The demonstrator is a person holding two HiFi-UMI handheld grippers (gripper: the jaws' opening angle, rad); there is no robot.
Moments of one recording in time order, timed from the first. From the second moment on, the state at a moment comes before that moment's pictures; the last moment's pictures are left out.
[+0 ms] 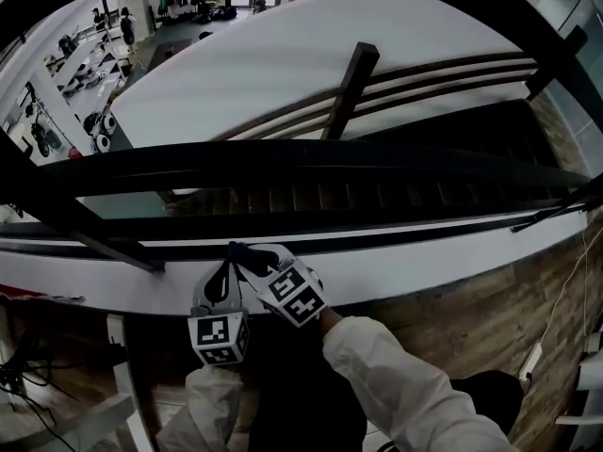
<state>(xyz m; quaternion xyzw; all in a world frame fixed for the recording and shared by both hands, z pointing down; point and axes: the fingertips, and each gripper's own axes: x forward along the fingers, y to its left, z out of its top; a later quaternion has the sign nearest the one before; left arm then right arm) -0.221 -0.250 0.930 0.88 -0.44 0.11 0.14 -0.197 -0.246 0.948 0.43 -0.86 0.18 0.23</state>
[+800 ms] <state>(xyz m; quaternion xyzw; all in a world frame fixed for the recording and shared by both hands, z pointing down) -0.190 -0.239 0.925 0.87 -0.45 0.14 0.14 -0.155 -0.238 0.950 0.46 -0.85 0.20 0.19</state>
